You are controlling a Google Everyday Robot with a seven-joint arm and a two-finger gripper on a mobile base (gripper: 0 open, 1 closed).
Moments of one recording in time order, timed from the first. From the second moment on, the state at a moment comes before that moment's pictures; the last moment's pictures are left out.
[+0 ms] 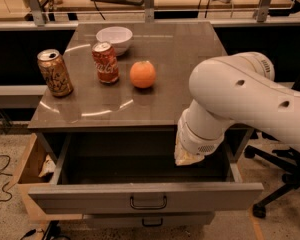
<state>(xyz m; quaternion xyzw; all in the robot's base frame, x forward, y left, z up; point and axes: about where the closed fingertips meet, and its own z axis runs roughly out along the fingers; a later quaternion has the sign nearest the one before) 0.436 -0.084 0.768 -0.75 0.65 0.01 0.11</state>
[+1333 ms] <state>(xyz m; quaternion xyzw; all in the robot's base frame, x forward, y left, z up) 0.432 -0.072 0.677 -0.76 0.65 -0.07 0.04</state>
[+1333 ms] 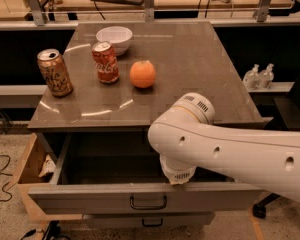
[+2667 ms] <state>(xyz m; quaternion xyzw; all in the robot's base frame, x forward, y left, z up) 0.411 -0.085 0.672 -0.74 0.67 -0.05 0.03</state>
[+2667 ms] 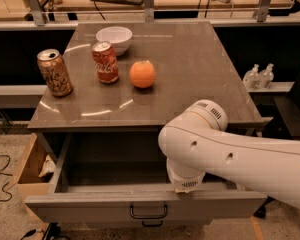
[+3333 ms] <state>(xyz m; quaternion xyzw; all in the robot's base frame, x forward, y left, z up) 0.389 -0.090 0.665 -0.74 0.67 -0.01 0.02</state>
